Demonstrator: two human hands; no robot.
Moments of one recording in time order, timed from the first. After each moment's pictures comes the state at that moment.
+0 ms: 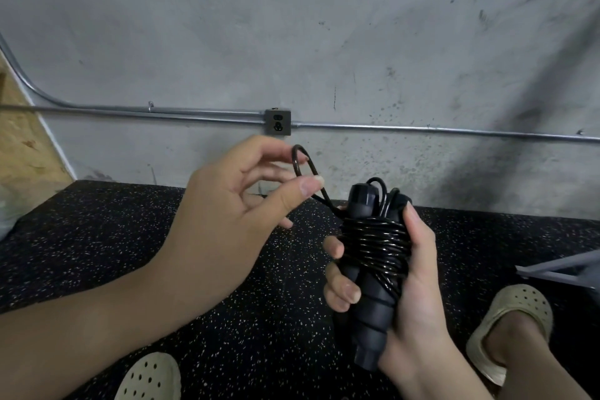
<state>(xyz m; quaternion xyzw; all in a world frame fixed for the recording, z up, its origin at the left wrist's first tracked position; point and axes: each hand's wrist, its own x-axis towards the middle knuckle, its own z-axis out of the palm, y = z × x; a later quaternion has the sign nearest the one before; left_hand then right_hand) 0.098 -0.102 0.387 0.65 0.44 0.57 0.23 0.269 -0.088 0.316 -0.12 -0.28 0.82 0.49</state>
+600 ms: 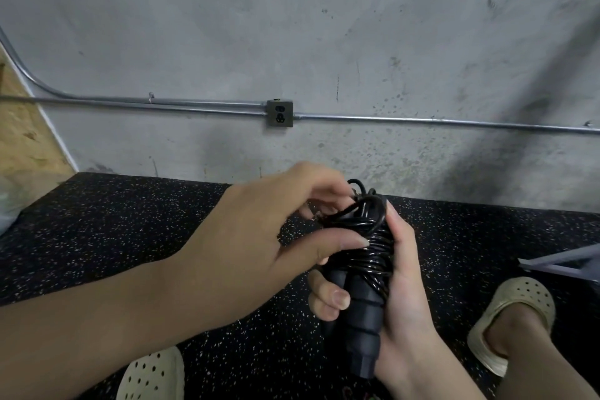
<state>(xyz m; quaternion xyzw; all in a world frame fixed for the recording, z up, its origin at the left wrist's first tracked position) 0.099 -0.107 0.380 0.82 0.37 0.43 0.06 0.257 -0.091 0.309 -0.12 -0.29 0.85 0.43</state>
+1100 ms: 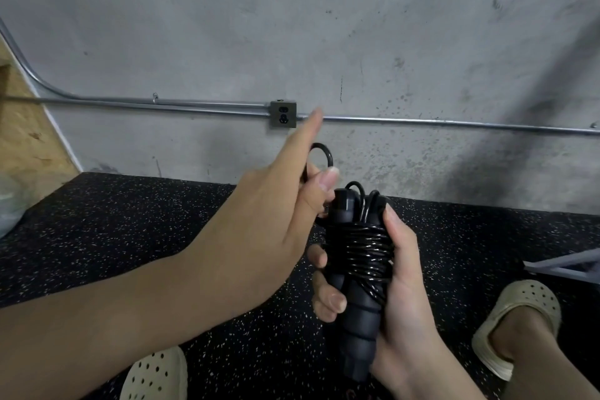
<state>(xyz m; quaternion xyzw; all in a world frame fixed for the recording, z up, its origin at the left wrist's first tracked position) 0.101 -0.098 0.377 0.77 0.46 0.42 0.12 0.254 -0.091 0.308 -0.13 -0.31 0.83 0.44</state>
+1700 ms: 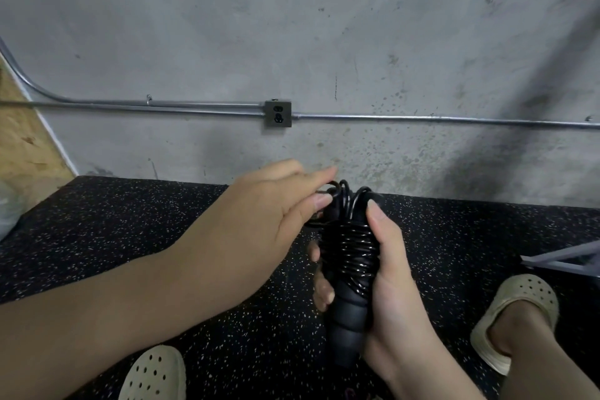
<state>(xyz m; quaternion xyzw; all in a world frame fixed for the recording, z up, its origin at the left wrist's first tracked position) 0.094 -0.086 0.370 0.81 0.46 0.35 0.06 0.253 -0.091 0.313 -0.27 -0.35 0.75 0.50</state>
